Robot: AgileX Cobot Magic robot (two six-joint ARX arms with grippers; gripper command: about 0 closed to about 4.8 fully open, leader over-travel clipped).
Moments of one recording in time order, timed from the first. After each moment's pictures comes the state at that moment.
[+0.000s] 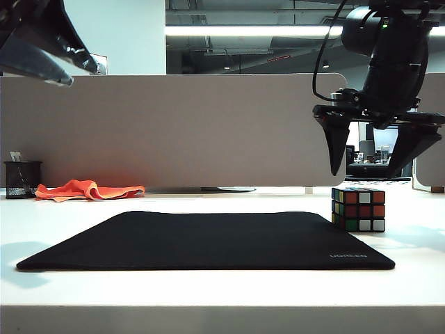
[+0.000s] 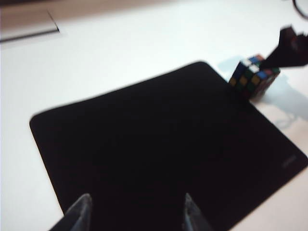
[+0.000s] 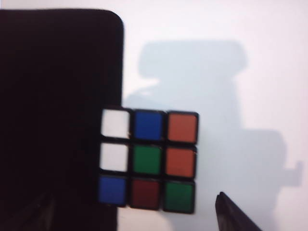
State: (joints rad) left arm -0.31 0.91 0.70 -0.25 0.29 0.02; right arm 0.22 1.74 1.36 -0.71 0.03 0.21
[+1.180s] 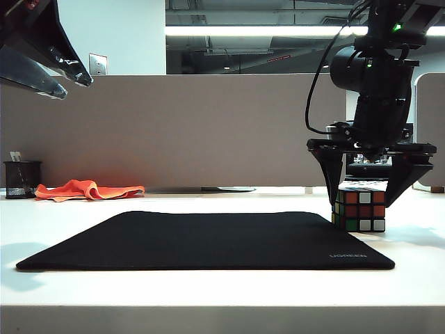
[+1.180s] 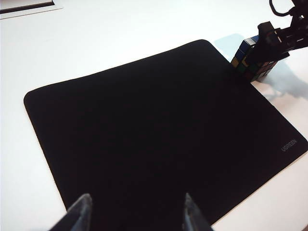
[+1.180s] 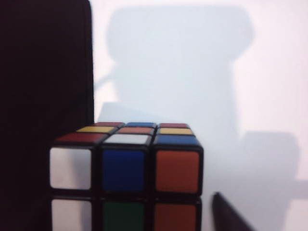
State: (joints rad) left arm -0.31 0.91 0.70 -0.31 0.29 0.02; right arm 0.22 1.89 1.42 -0.71 0.06 0.23
